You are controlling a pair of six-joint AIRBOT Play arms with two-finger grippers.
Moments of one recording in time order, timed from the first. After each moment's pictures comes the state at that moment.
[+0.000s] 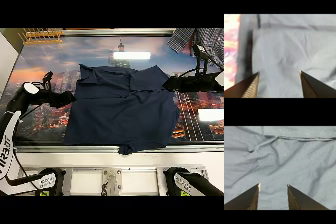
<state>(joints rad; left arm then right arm) 0.12 -1.38 1.04 1.02 -1.02 -1.39 -0.08 -1.13 1.25 -1.12 1.13 1.38</state>
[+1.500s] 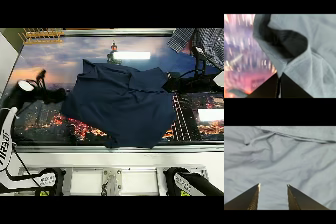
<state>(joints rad) 0.19 -1.46 1.18 1.04 -1.01 -1.39 -0.08 -1.13 1.24 -1.12 1.13 1.38</state>
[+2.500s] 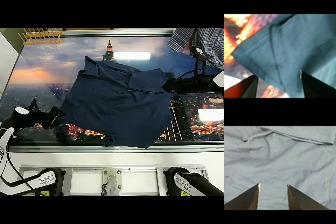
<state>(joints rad) 0.36 -1.37 0.72 0.93 -0.86 -1.53 -0.08 -1.13 1.23 -1.12 1.13 1.38</state>
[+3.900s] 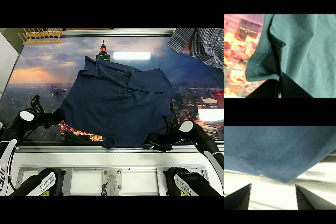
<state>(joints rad) 0.23 -1.12 0.60 1.00 -0.77 -1.50 0.01 -1.00 0.43 -1.00 1.18 1.63</state>
